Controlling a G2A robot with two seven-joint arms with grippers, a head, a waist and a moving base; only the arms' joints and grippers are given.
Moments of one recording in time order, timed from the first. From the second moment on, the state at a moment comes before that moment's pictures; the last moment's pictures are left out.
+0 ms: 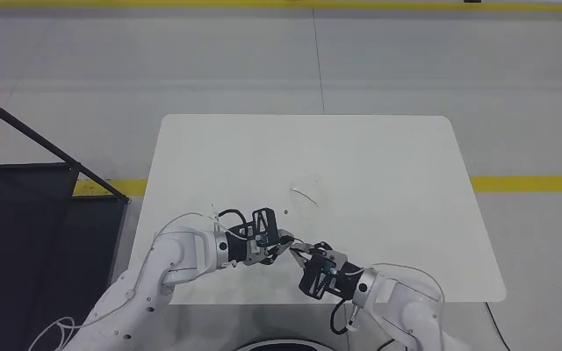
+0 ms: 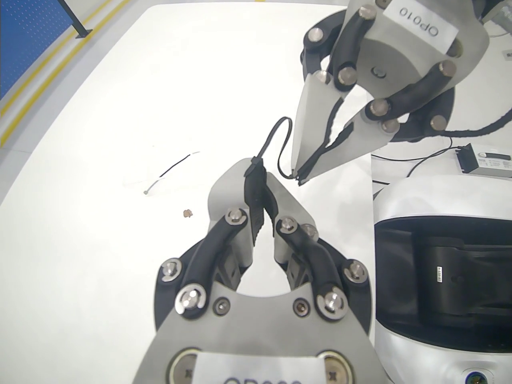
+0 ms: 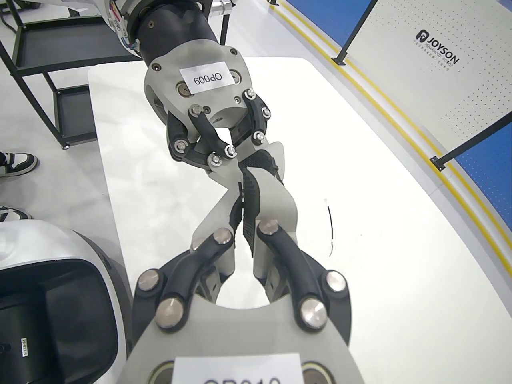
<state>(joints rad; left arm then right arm) 1.22 -1.00 -1.09 -1.84 1.17 -0.78 -0.30 -1.48 -1.10 1.13 -2.05 -1.55 -0.56 0.18</state>
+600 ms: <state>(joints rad) 1.22 -1.00 -1.10 -1.83 1.14 -0.74 -0.31 -1.53 -1.08 1.16 -2.10 -1.71 -0.61 0.08</state>
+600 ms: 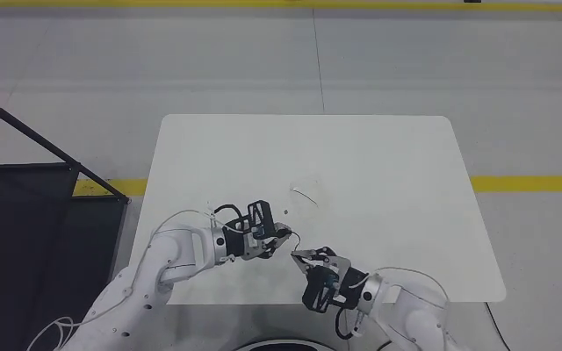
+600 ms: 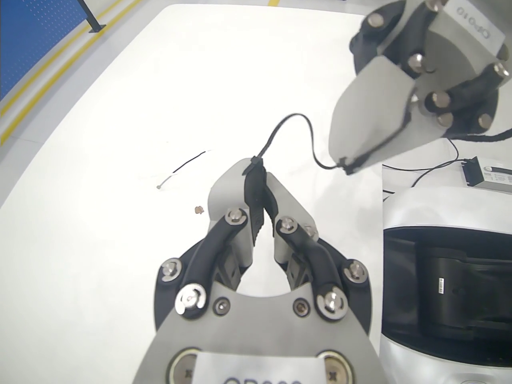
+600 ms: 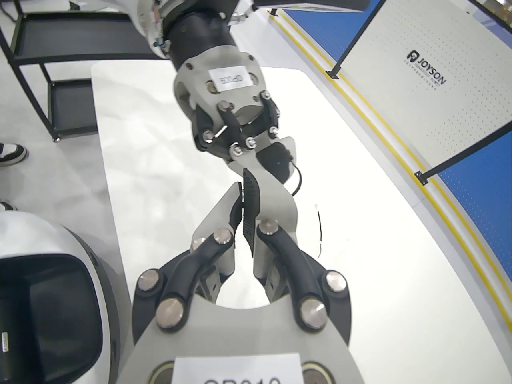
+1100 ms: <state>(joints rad) 1.22 -1.00 -1.10 -1.84 1.15 -0.75 -0.32 -1.53 -1.08 1.15 -2.09 -1.75 -0.60 0.06</state>
